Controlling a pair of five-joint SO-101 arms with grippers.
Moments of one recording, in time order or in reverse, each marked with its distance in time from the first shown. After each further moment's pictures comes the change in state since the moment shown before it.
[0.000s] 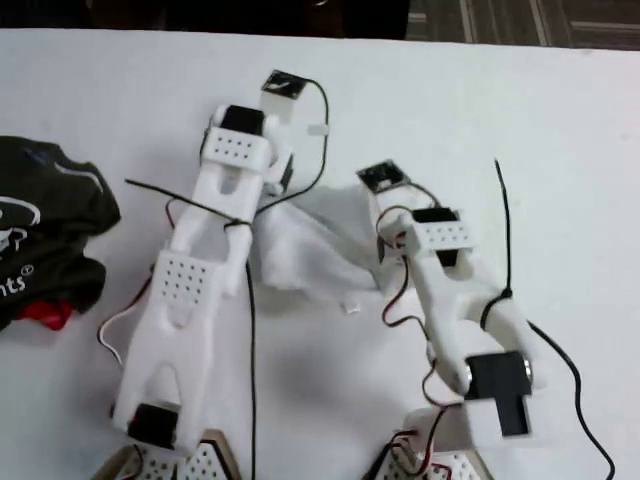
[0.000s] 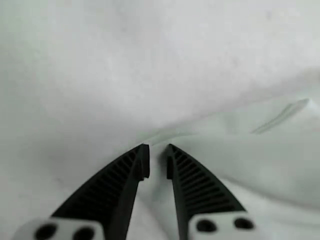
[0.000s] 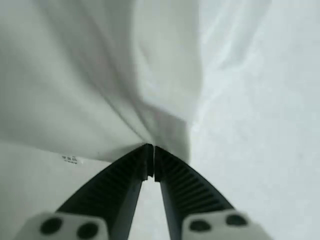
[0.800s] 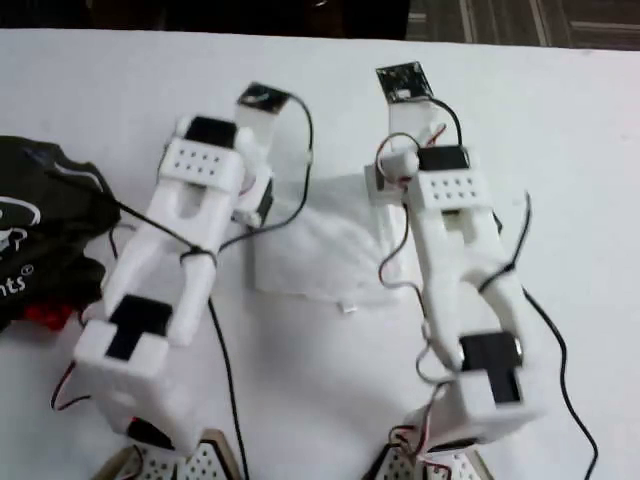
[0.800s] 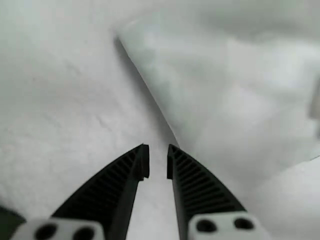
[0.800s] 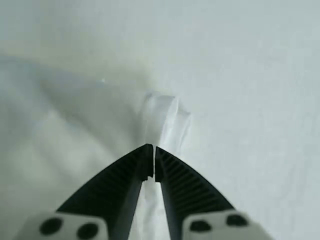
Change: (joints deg) left arm 0.1 -49.1 63.0 -9.8 -0.1; right arm -1.1 11.0 -31.2 2.5 -12.3
